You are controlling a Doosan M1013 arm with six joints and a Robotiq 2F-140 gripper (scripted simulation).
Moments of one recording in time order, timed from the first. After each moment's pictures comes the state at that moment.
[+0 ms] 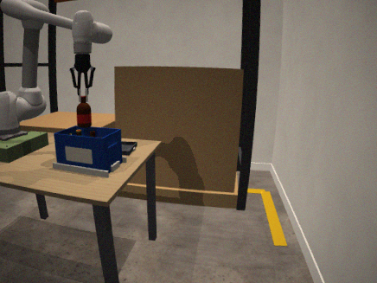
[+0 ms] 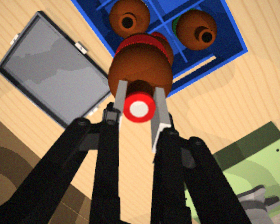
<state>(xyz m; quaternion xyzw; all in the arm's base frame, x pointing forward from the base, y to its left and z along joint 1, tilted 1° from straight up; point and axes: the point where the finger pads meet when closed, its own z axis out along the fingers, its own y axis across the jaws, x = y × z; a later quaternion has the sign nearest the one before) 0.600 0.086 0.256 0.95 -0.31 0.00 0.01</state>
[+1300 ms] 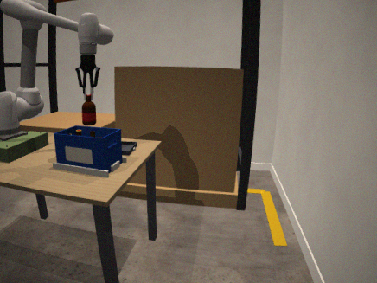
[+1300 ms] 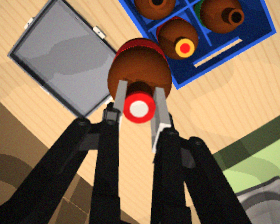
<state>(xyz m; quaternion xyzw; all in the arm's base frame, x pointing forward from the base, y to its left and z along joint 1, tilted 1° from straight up) 0.588 0.140 0.255 0.95 -0.31 0.00 0.01</state>
